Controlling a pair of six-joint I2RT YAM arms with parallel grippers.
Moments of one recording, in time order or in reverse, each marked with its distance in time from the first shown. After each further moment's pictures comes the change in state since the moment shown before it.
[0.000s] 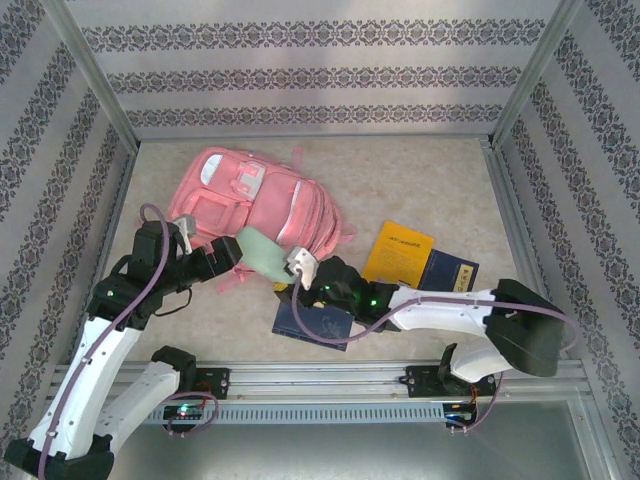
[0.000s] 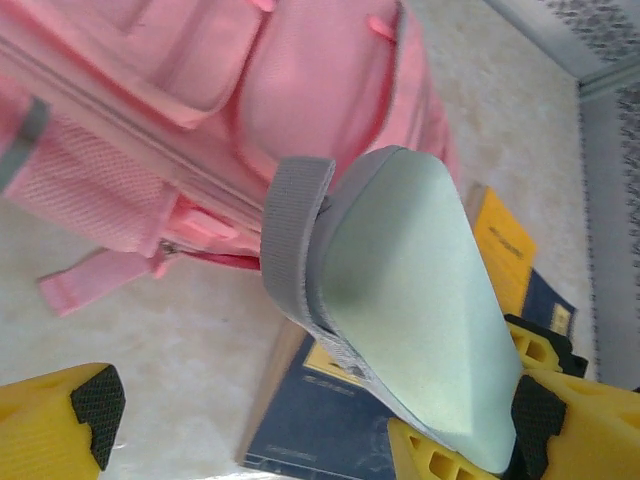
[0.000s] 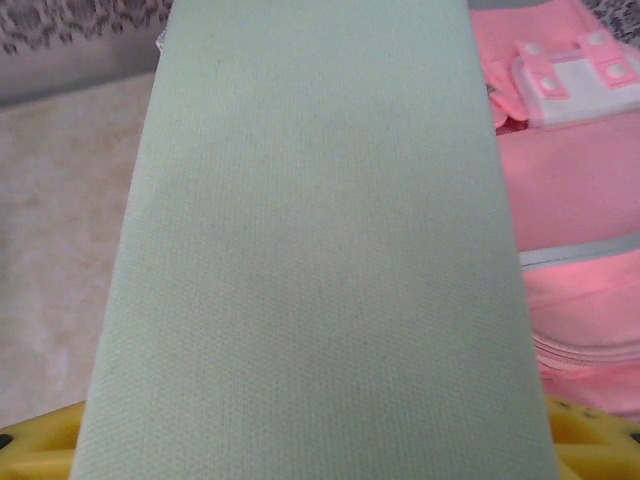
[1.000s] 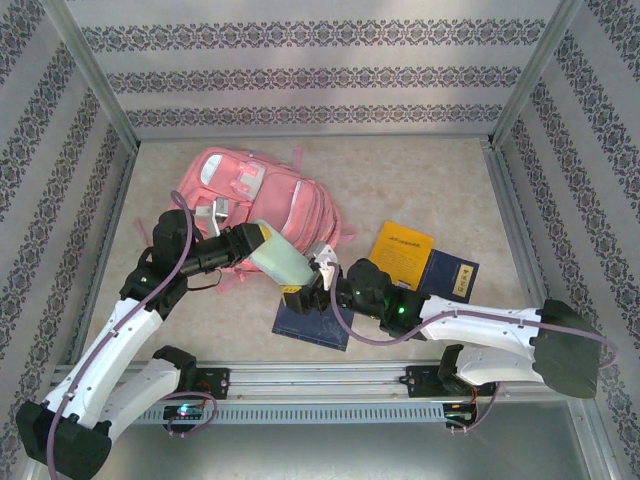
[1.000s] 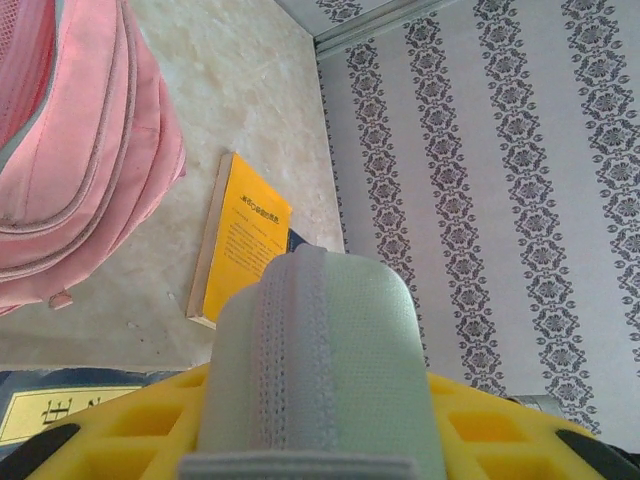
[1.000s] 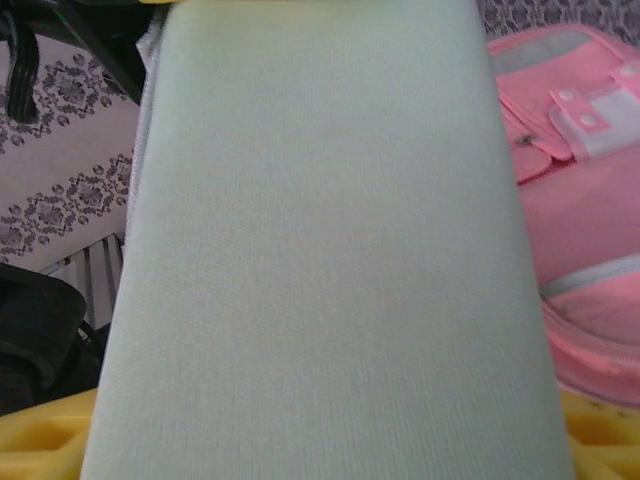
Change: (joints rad) left arm -0.048 0.100 -0.178 0.609 0.375 -0.252; right arm -0.005 -0.224 -0.088 0.018 -0.114 0.221
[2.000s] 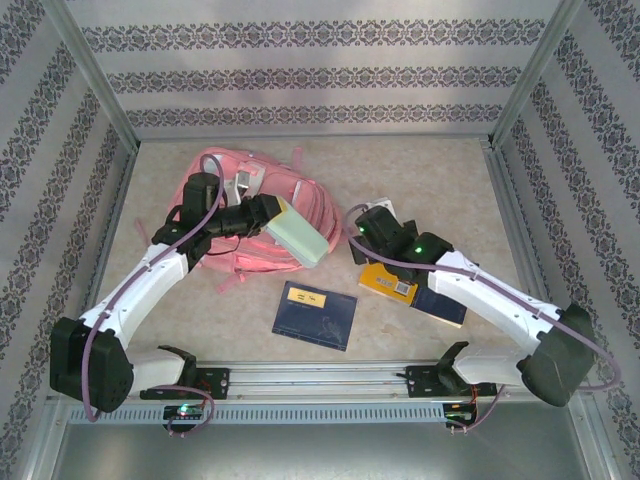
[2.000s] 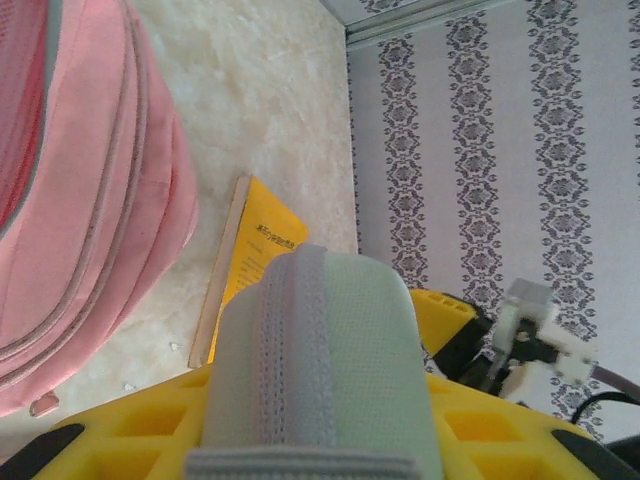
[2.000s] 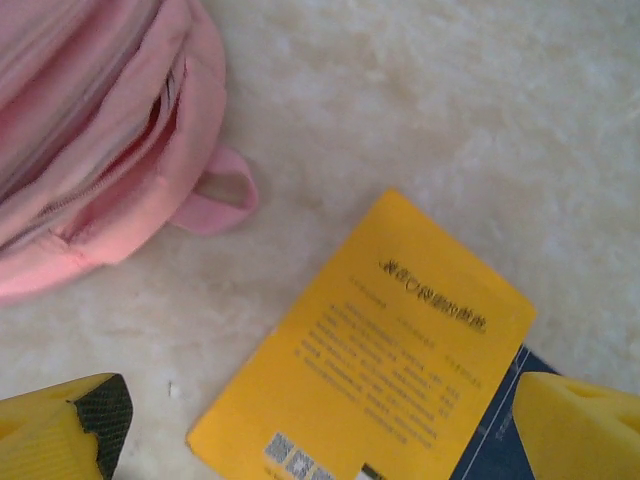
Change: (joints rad) left arm 0.035 0.401 0.178 0.129 0.071 -0.001; right arm -0.377 0.059 0.394 -1.046 0.457 0.054
